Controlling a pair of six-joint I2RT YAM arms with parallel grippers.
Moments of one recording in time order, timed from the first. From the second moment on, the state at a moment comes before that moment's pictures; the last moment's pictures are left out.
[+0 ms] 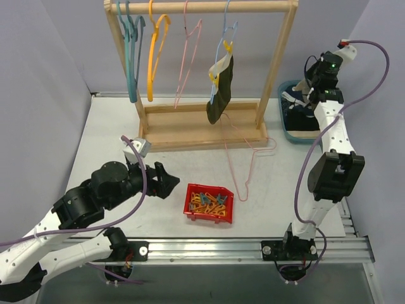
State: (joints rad) left arm -0.96 0.71 1.05 -0.70 -0.21 -0.54; right arm -0.13 1.85 1.79 -0.09 0.23 0.41
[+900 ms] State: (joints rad) left arm -0.88 0.69 0.94 -0.66 -0.20 -0.52; right arm -0.02 1.25 1.19 -0.16 0.24 0.57
